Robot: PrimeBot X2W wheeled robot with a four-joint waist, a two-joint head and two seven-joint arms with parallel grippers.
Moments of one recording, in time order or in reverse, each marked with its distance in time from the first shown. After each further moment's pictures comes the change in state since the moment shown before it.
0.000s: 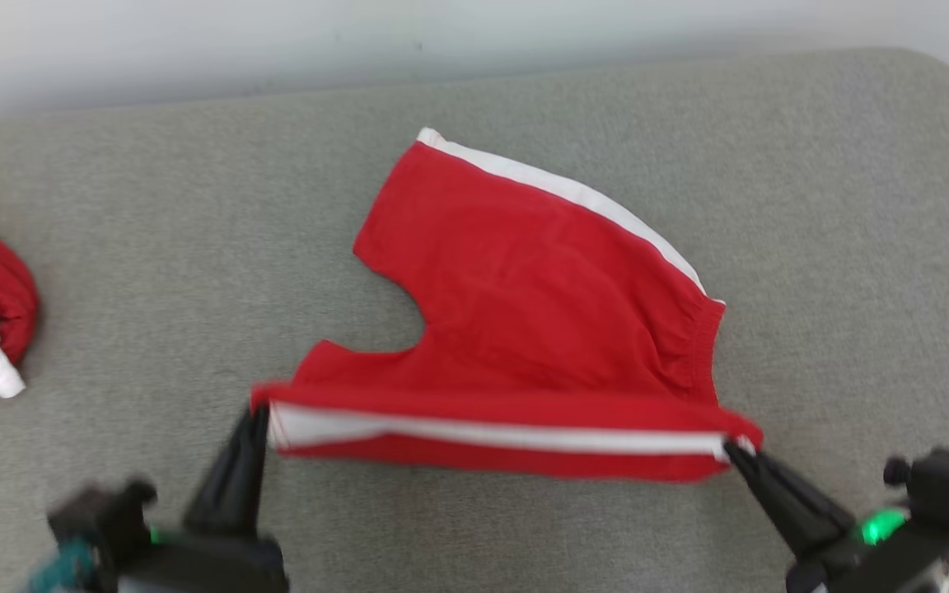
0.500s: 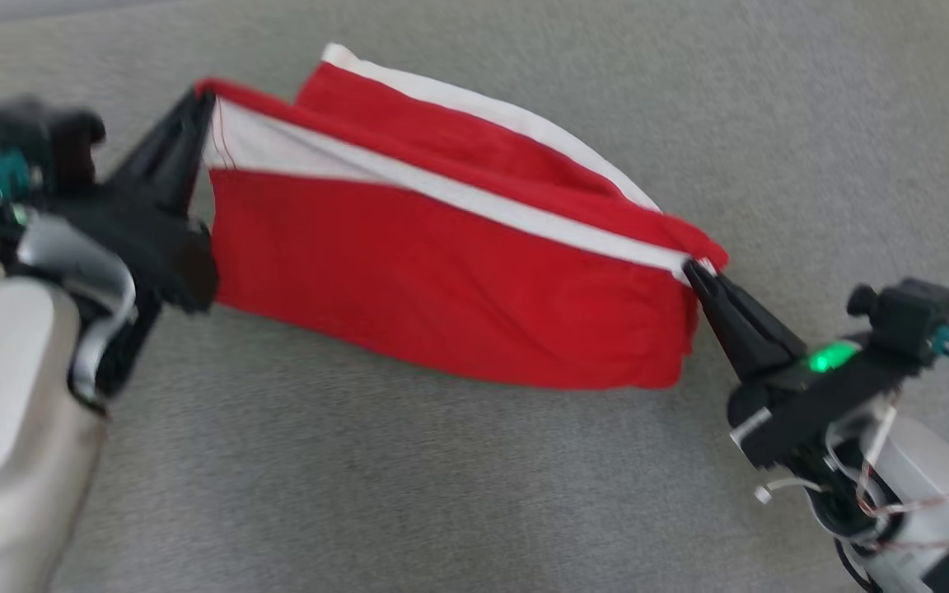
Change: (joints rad) left arm -0.695 0.095 -0.064 0.316 0.089 -0.115 0.257; right arm -0.356 0.170 0.004 0.184 0.008 0.000 0.015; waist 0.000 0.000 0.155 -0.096
